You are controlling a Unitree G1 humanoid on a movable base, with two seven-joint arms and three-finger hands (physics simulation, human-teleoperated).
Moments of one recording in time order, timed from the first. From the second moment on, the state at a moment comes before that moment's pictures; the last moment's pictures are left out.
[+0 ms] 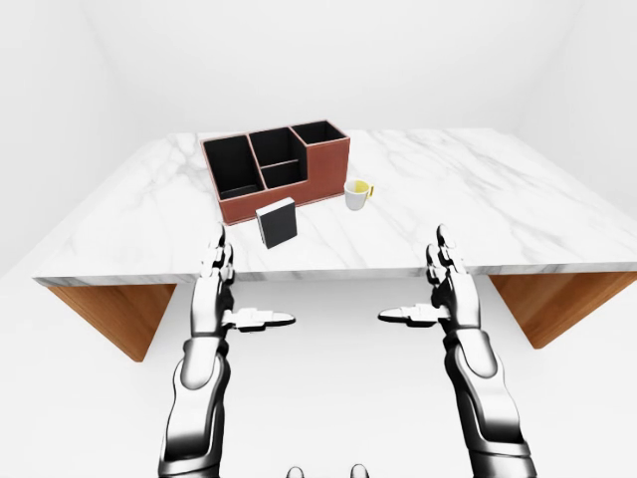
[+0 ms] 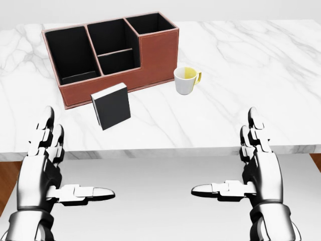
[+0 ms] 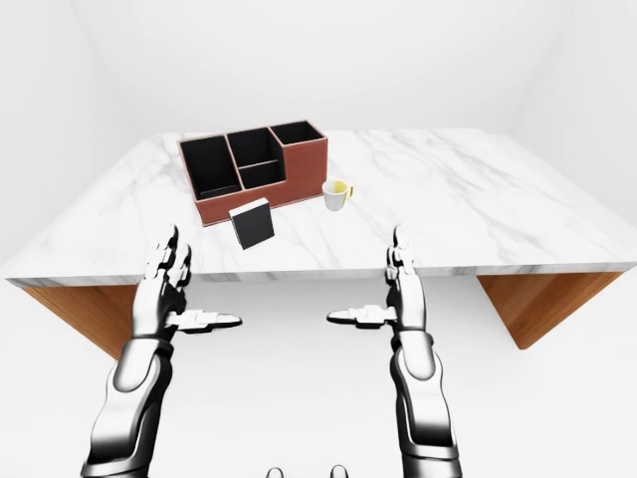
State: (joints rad) left arm 0.00 0.03 0.07 -0.23 0.00 0.09 -0.03; right arm 0.00 -0.04 -0.09 -0.18 0.03 0.09 0.02
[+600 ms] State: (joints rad) left arm 0.00 0.04 0.12 -0.45 -0.02 0.09 -0.04; right arm -0.02 -0.04 -0.08 -0.31 -0.02 0.09 0.04
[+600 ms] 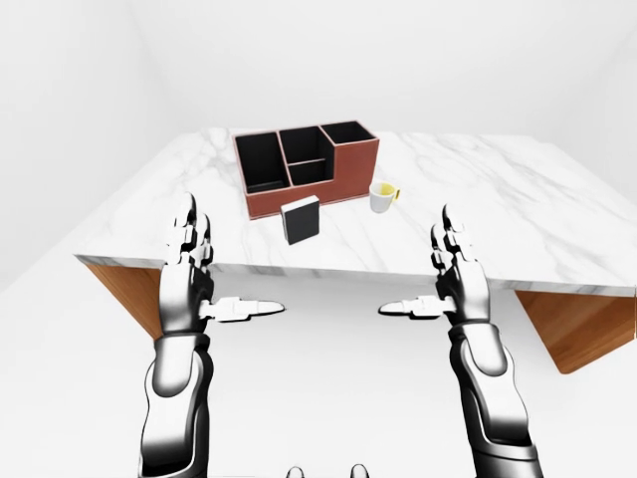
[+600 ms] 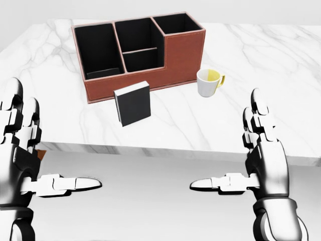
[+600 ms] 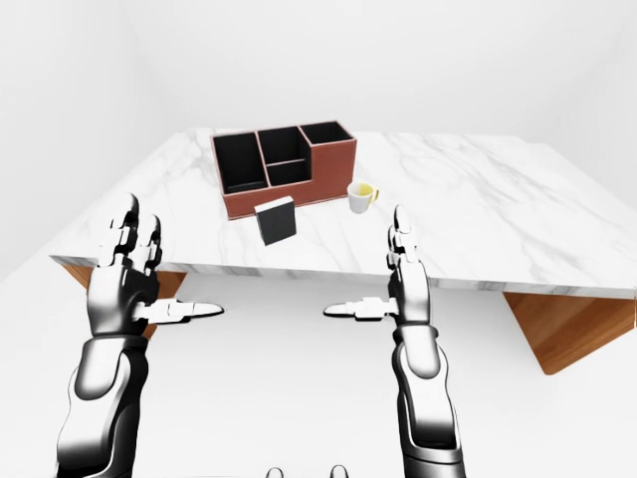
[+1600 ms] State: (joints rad) left arm 0.00 0.04 0.12 -0.44 -0.02 0.09 -0.04; right arm -0.02 -0.04 -0.06 -0.28 -0.04 0.09 0.05
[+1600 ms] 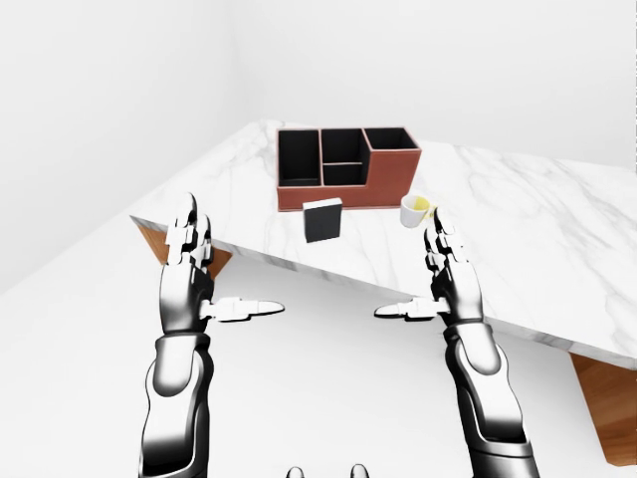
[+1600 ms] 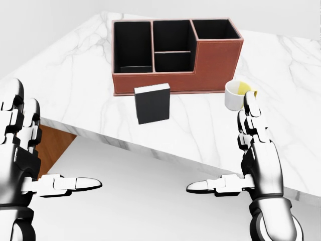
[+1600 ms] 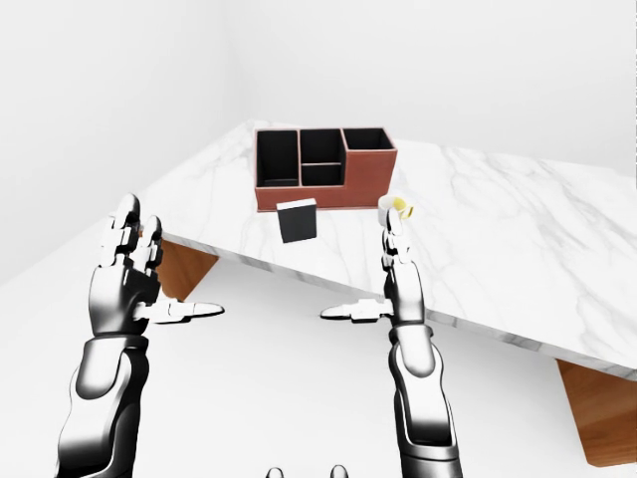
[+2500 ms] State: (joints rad) left arm -0.45 0.15 0.15 -0.49 -0.16 0.09 0.09; right arm -0.42 -0.13 -0.11 -0.32 -0.07 0.09 0.05
